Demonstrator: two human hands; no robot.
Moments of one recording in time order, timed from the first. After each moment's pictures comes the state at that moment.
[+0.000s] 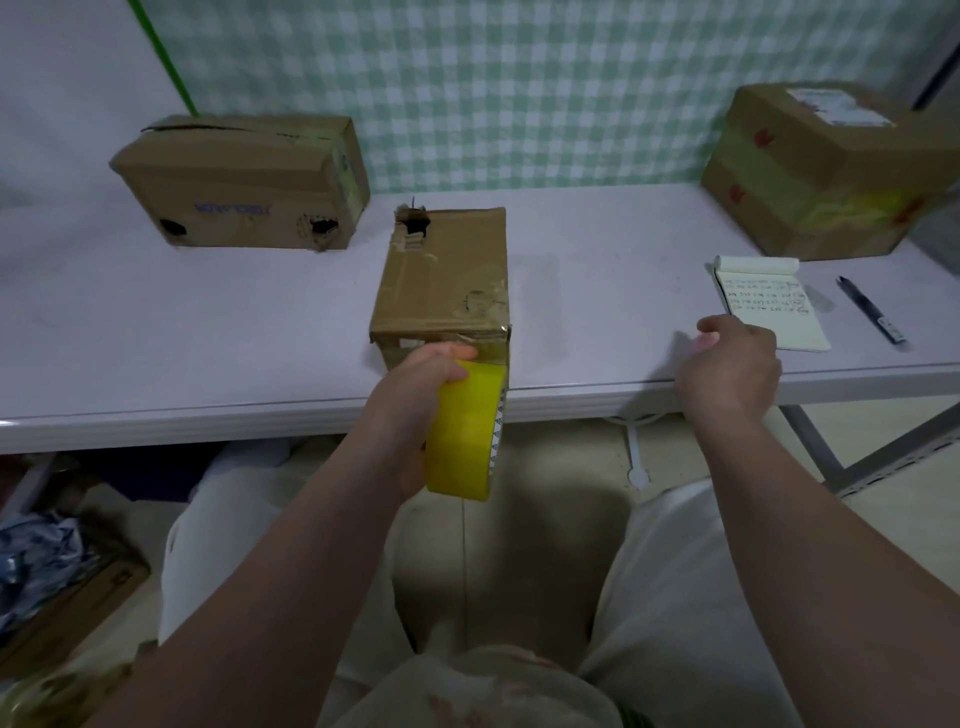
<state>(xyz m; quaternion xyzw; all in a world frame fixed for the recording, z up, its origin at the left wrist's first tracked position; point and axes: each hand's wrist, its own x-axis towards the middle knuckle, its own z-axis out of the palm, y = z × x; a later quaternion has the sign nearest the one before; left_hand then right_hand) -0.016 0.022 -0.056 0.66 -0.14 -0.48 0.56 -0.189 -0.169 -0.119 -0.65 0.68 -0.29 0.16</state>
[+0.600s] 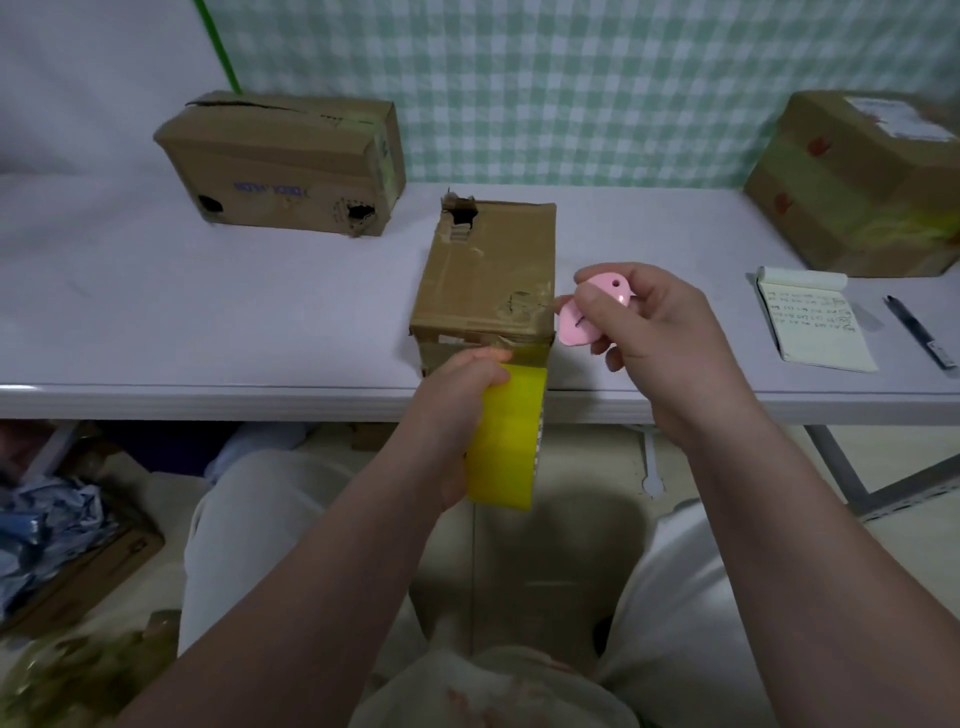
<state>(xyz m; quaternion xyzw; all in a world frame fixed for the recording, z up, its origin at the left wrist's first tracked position) -0.017 0.024 -0.065 0.62 -0.12 -0.49 0.60 -0.124 -0.083 -0.039 -0.67 0.35 -0.35 0.55</state>
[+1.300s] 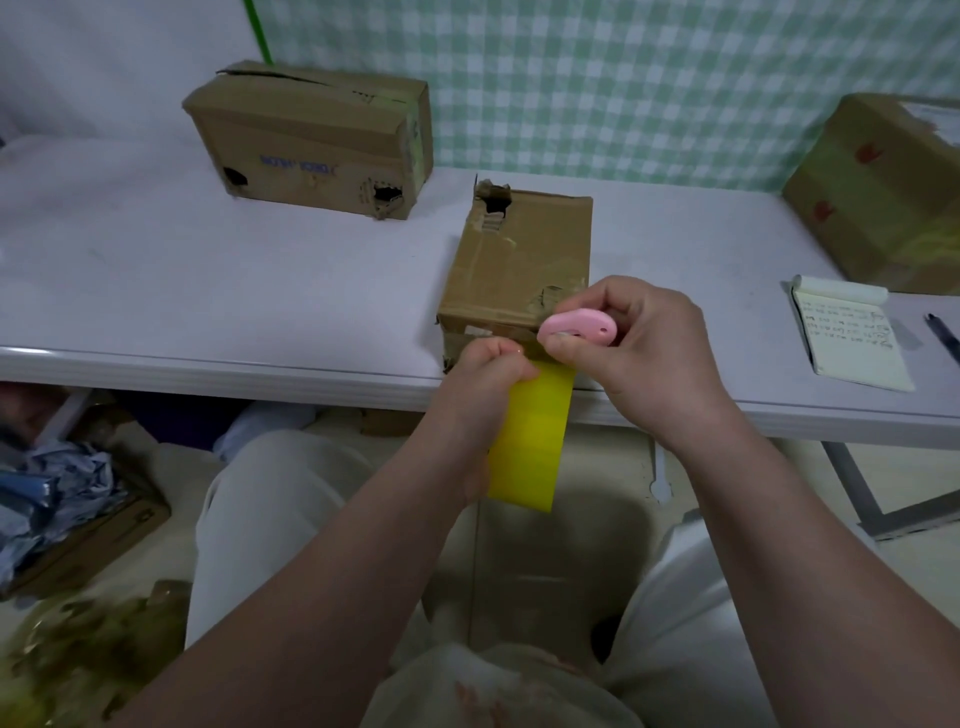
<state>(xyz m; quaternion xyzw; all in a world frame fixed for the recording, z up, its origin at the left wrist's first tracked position) -0.013 0.023 -0.074 0.62 -0.15 -0.46 0.61 -0.107 -0.076 -0.051 -0.81 0.31 -0.30 0.41</state>
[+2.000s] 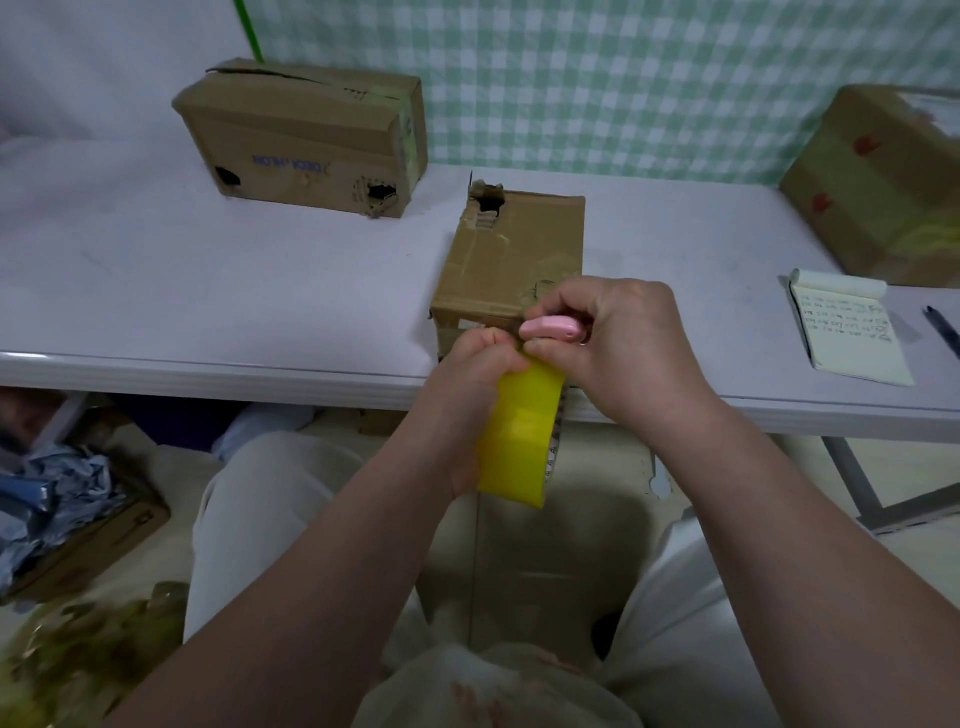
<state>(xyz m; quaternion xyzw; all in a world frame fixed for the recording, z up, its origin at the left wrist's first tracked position) -0.006 0.021 -0.073 0.59 -0.16 -0.49 0.62 -0.096 -0.077 -0.050 -0.89 0.27 -0.26 0.26</state>
